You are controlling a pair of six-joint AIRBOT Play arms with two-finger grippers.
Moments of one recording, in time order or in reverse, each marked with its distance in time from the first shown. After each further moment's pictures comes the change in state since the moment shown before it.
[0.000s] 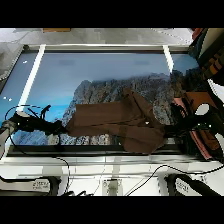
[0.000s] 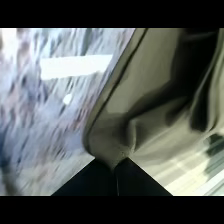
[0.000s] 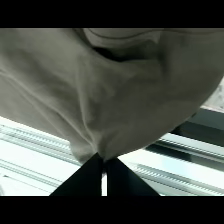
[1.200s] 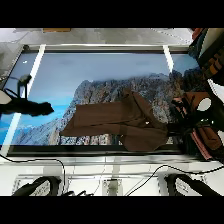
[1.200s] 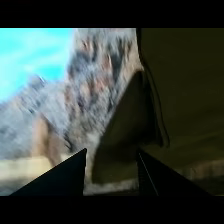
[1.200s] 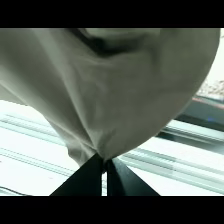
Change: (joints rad) left arm -0.152 0.391 0.212 0.363 0.023 -0.327; right arm 0.022 0.000 0.080 -0.073 0.097 0.028
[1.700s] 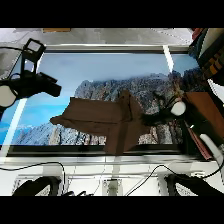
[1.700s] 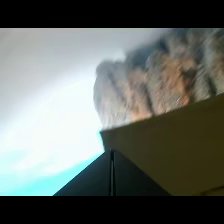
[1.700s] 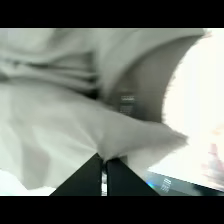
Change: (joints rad) left arm -0.343 0.122 0.216 0.322 0.247 0.029; right arm 0.320 0.000 0.038 0.089 -0.397 0.291
